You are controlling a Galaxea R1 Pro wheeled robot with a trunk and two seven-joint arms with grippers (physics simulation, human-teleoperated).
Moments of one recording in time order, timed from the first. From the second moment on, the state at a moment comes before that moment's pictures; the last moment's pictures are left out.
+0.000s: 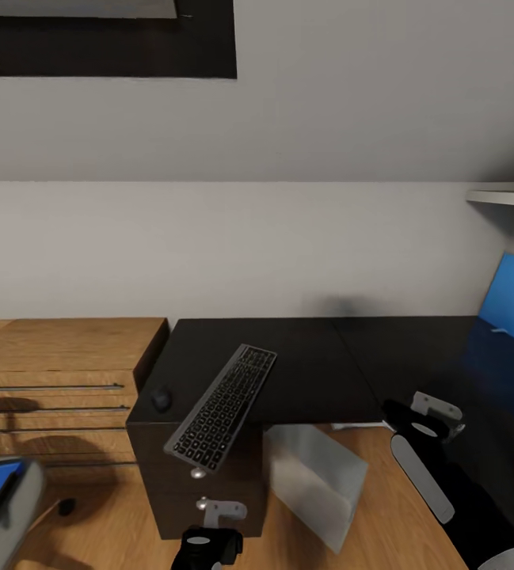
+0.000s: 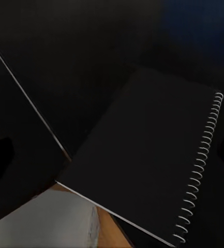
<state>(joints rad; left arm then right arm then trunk) -0.24 -0.14 -0.46 -0.88 0.37 0.45 0.45 -0.45 -0.25 0.26 -1.22 -0.67 0.31 -0.81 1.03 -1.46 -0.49</state>
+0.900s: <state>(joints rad) -0.24 -0.14 -0.47 -0.85 0.37 0.44 0.45 -0.46 -0.26 0.26 -1.06 -0.67 0.26 -0.76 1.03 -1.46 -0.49</state>
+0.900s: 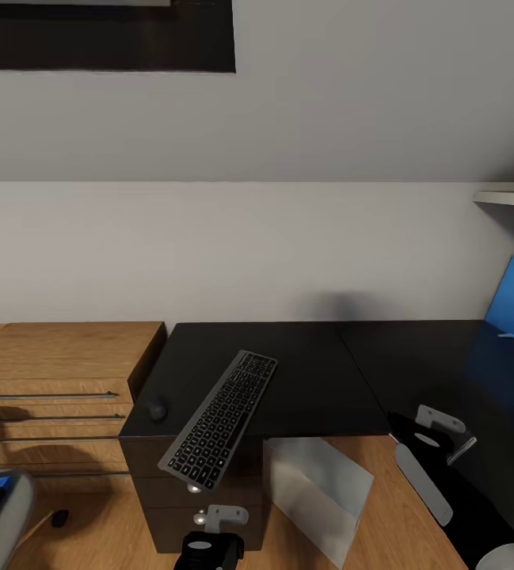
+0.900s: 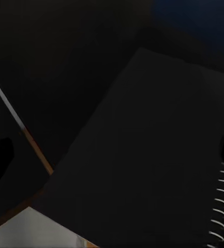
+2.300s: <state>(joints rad) -0.24 -0.17 -0.55 -0.34 0.37 -0.08 0.44 -0.55 -0.28 0.13 -0.84 -0.68 0.19 -0.71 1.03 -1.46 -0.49</state>
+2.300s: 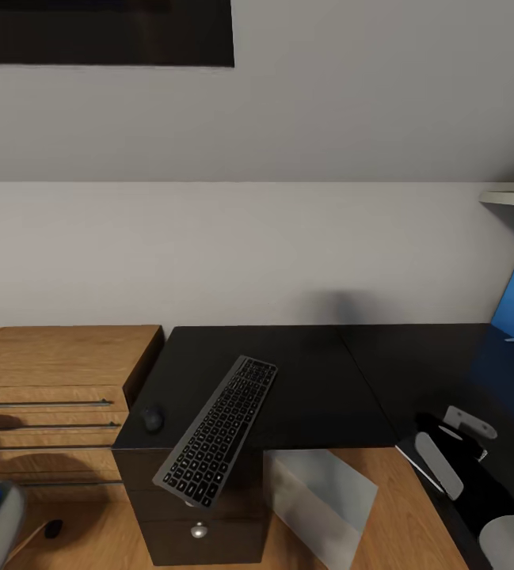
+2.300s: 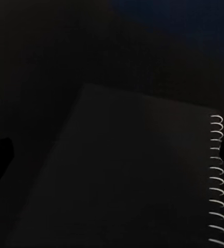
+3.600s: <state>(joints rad) -0.24 -0.17 -0.55 -0.35 0.38 -0.09 0.45 -0.67 -0.31 0.03 -0.64 -0.68 0.20 -0.62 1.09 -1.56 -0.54</state>
